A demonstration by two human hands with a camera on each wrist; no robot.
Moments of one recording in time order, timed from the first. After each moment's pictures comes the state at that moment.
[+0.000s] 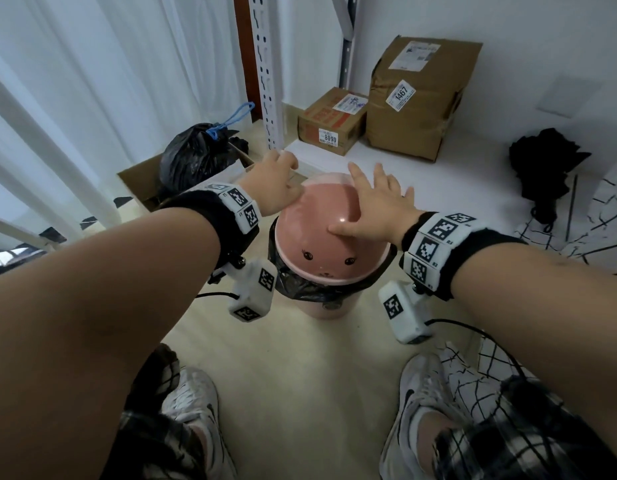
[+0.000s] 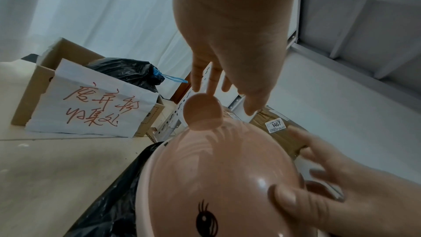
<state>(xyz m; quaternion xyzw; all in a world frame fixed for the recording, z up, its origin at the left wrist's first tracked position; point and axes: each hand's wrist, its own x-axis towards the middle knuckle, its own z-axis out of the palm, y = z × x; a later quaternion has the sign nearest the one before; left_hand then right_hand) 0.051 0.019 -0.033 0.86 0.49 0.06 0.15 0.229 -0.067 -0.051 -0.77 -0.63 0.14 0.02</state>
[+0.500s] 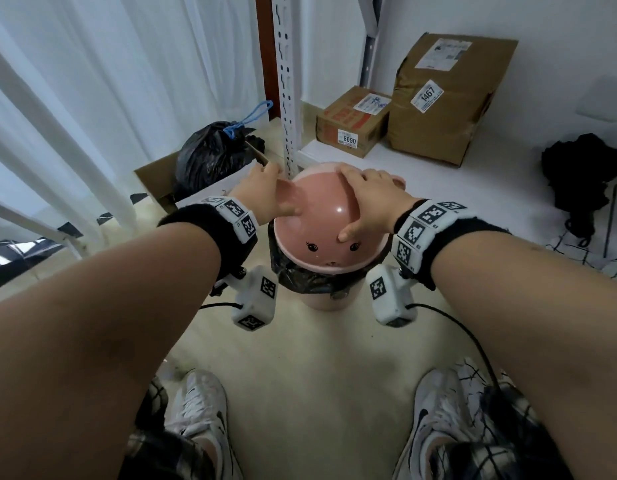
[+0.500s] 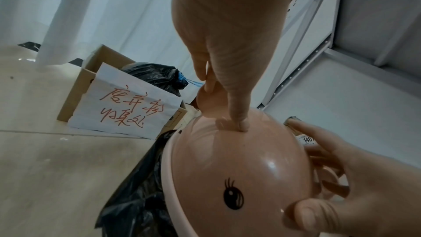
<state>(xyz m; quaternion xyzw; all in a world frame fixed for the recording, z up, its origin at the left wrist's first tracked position) 0.021 0.041 -0.056 0.80 0.56 0.07 0.18 0.220 -0.019 -0.056 -0.71 -0.69 0.13 0.01</state>
